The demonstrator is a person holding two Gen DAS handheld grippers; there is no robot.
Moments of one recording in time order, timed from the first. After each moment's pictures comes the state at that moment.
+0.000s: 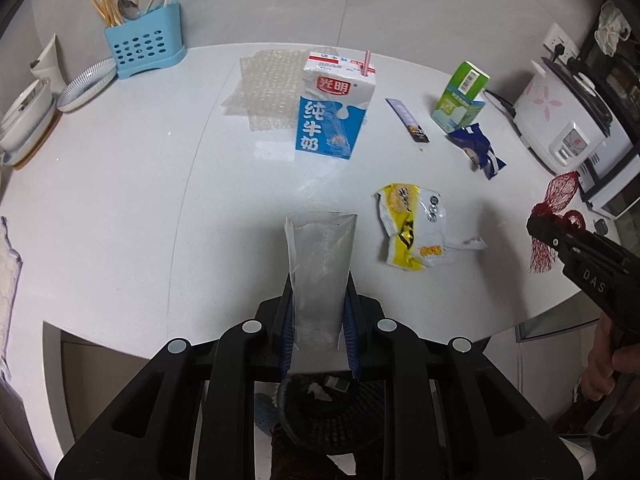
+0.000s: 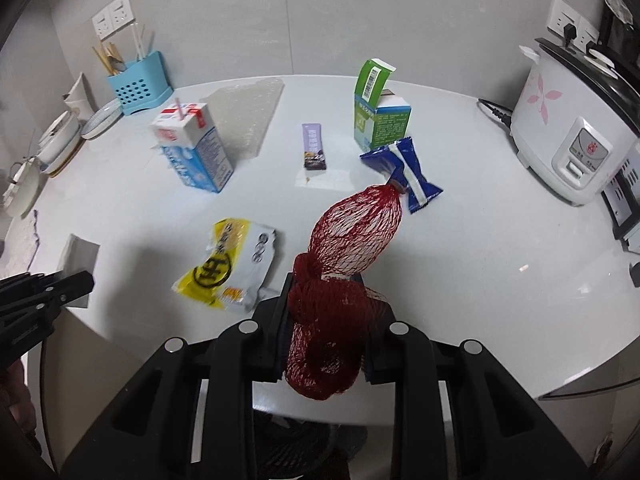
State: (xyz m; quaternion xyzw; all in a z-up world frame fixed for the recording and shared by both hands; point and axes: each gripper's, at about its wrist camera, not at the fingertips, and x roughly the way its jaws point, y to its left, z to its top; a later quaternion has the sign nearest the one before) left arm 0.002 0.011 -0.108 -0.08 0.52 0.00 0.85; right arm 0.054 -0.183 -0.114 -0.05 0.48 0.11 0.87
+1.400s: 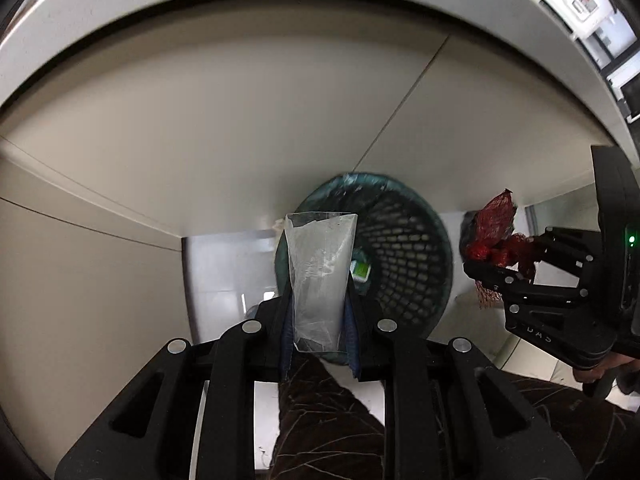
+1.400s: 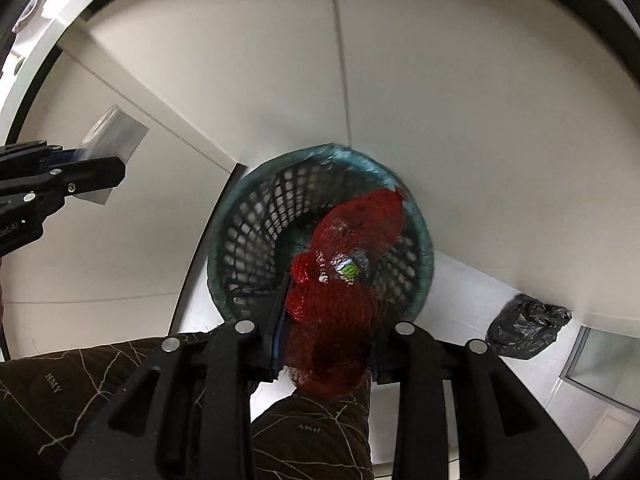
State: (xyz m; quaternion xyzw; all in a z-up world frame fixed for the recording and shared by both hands) left arm -0.139 0.000 -0.318 -0.06 0.64 -0.04 0.77; right arm -0.108 -0.129 -0.372 -0.14 0.64 0.24 0.71
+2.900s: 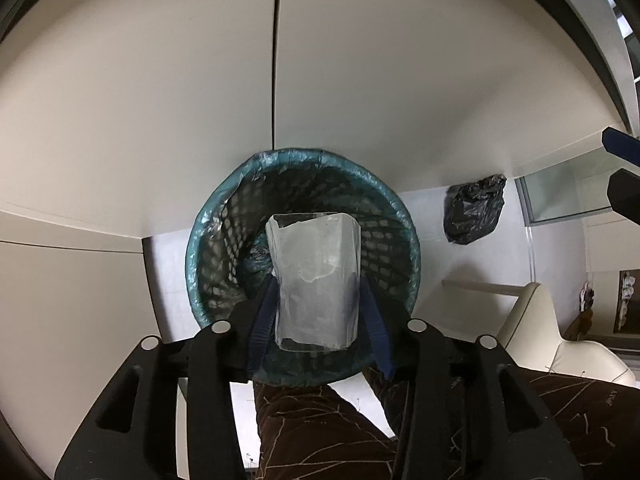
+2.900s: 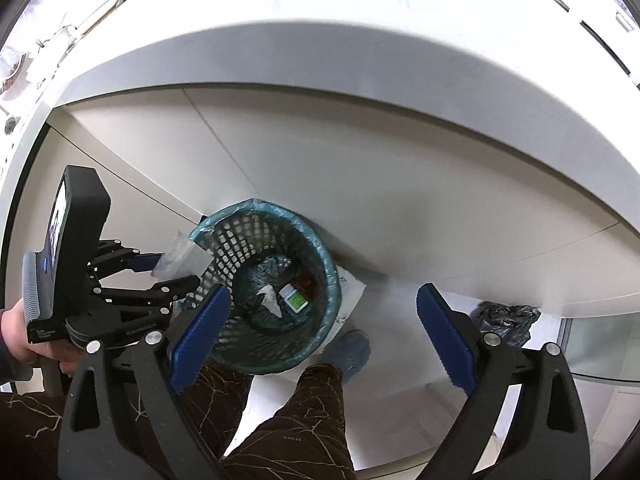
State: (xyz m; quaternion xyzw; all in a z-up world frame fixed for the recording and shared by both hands) left arm -0.112 -0.091 -0.371 -0.04 0.66 -0.07 0.75; right arm -0.074 -0.228 -0.293 -0.10 0.59 0.19 0.78
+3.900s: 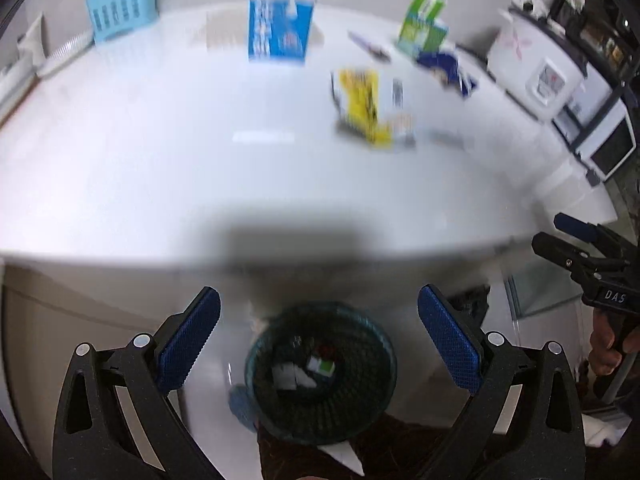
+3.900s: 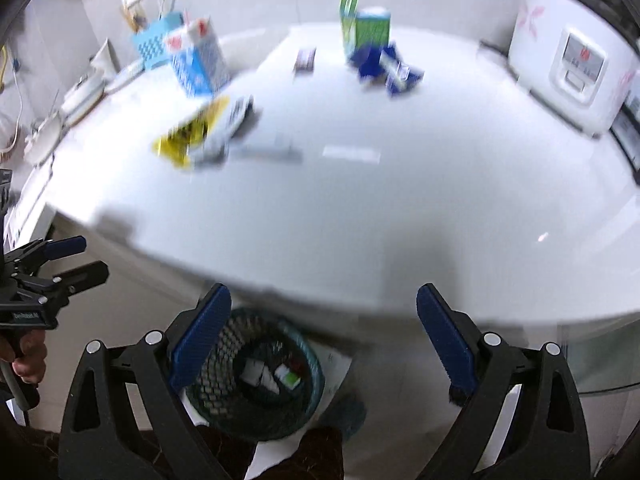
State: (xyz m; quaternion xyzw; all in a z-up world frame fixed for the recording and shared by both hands) left arm -0.058 -0.032 -0.184 -0.08 0.51 -0.03 0.86; right arm -0.014 -0.253 -0.189 -0.05 0.49 0.15 0.86
